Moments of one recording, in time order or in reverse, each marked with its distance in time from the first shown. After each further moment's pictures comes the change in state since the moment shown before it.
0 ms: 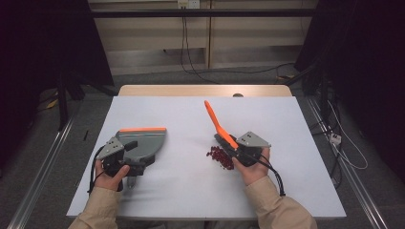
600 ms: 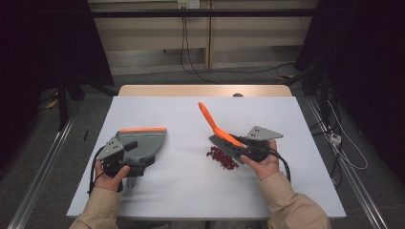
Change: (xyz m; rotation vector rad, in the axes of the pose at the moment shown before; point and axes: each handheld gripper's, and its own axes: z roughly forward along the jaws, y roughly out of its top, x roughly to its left) left arm -0.003 0.001 -0.002 -0.005 0.006 -0.003; right arm -0.029 0.011 -0.008 -0.038 0.294 -0.014
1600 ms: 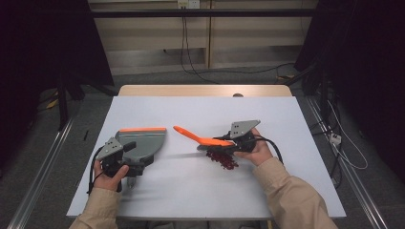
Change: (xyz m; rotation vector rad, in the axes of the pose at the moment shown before) left arm 0.004 -0.002 -0.001 0.012 0.018 -0.017; right arm -0.027 0.005 0.054 0.139 0.381 -0.333
